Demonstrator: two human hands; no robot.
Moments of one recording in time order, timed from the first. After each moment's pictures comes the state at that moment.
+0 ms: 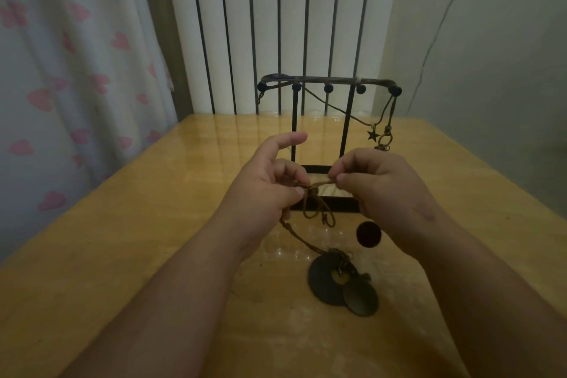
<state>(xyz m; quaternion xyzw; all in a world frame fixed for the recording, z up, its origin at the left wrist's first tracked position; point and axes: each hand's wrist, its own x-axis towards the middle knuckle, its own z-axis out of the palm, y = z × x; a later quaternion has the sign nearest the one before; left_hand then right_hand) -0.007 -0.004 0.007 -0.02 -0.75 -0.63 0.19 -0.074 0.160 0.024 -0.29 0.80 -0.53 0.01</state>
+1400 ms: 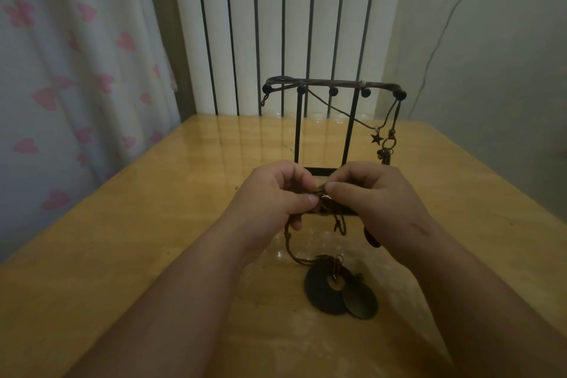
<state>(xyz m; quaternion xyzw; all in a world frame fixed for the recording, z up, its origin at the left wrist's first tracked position) -0.004 -0.001 0.007 0.01 -0.76 -0.63 0.14 -0.073 0.155 0.015 -0.32 0.77 -0.55 0.02</state>
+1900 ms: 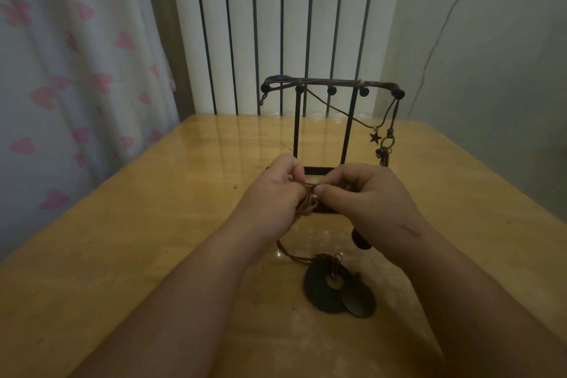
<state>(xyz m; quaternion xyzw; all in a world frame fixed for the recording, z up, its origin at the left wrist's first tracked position) -0.006 0.009 0.011 0.07 -0.79 -0.60 0.14 -0.069 0.148 0.013 -0.32 0.79 -0.52 -0.01</state>
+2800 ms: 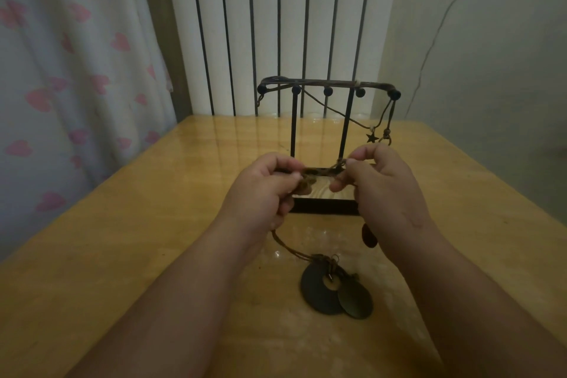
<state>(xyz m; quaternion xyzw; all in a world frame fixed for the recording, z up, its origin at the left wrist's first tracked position) -0.005 0.005 0.012 0.09 -0.70 -0.69 0.17 -0.070 0.148 0.019 -0.18 0.75 -0.63 -0.04</state>
